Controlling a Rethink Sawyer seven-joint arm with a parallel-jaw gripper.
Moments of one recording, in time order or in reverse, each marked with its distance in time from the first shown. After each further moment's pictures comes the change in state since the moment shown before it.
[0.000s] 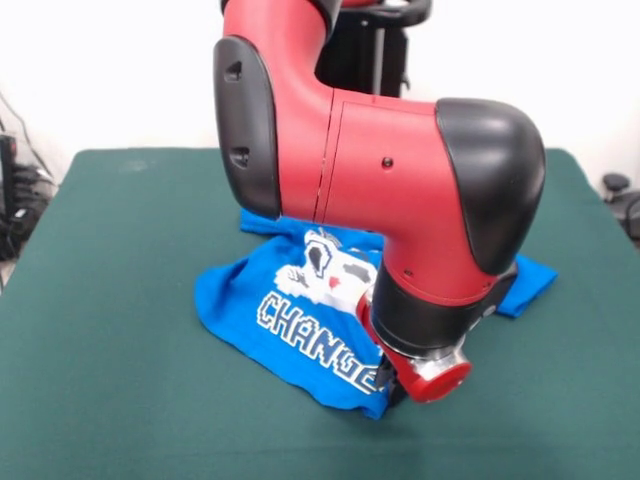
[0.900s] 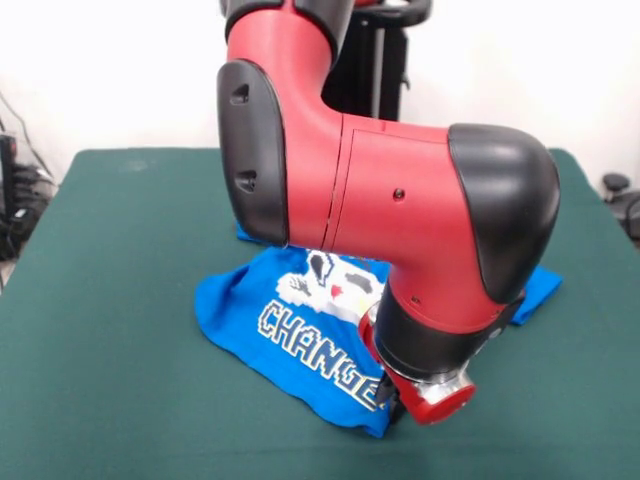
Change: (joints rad) arm -0.002 0.088 -0.012 -0.173 -0.008 0.112 0.000
